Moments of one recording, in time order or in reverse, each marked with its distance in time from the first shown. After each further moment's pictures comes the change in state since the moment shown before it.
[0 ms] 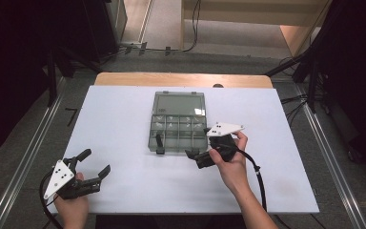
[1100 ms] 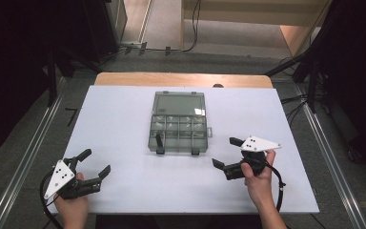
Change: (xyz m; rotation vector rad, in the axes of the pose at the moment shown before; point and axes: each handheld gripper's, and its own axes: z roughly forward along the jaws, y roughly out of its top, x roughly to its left) left arm 0.000 0.000 0.000 0.005 -0.001 0.004; right arm -0.025 -0.060 -0.056 -0.116 -0.036 0.048
